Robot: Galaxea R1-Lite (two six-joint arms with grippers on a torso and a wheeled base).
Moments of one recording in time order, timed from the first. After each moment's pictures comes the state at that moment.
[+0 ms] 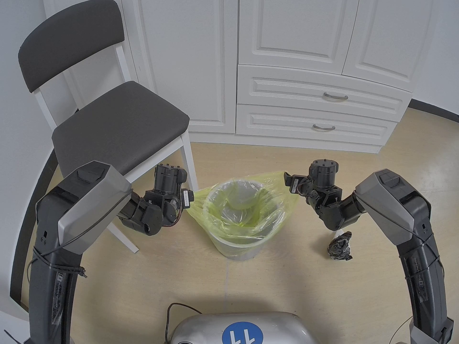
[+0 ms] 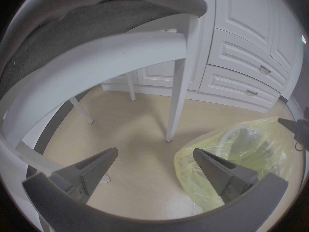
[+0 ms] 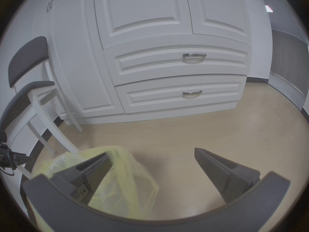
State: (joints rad) left arm -0.37 2.50 -1.44 -0.56 0.43 -0.26; right arm 0.30 2.64 -1.61 -0.84 -0.27 0.21
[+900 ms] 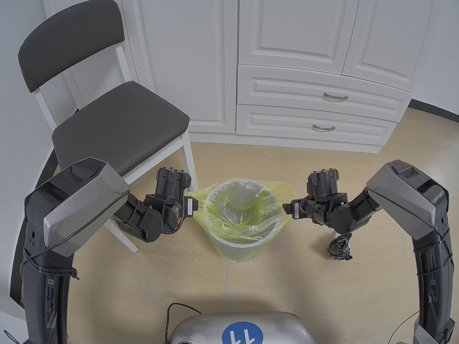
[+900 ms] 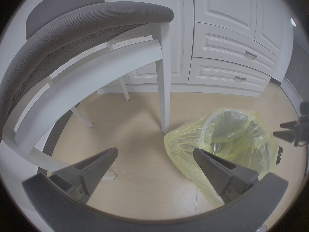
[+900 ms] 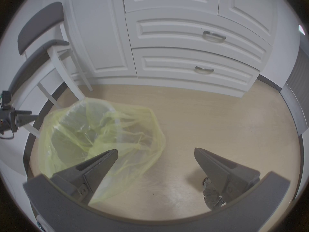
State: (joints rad) left arm -0.41 2.41 -1.30 -0.56 0.43 -0.17; right arm 0.33 2.47 -1.35 -0.59 -0.19 0.10
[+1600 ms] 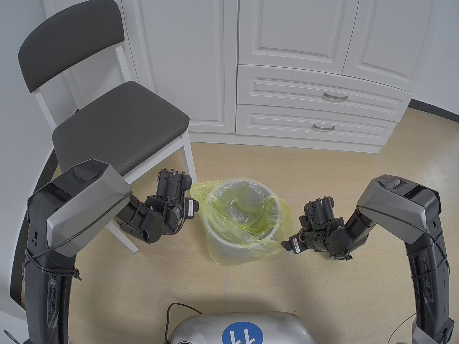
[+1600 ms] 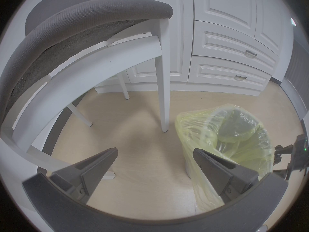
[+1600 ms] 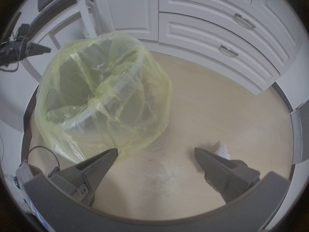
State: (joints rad) left arm -0.41 2.42 -1.30 -0.56 0.43 -0.17; right arm 0.35 2.53 -1.19 -0.59 -0.12 -0.09
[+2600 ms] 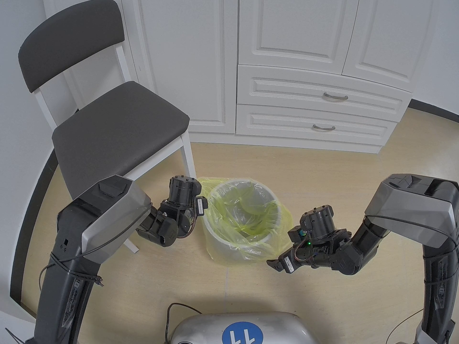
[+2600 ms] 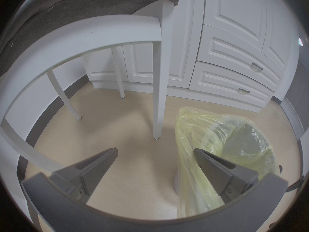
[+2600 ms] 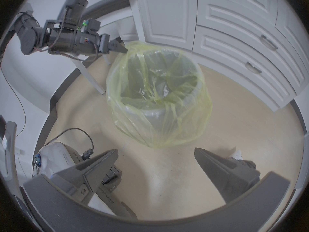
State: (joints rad) left arm -0.42 2.61 -1.51 -0.64 0.42 -0.28; right arm 0.49 2.34 -0.90 -0.70 0.00 -0.14
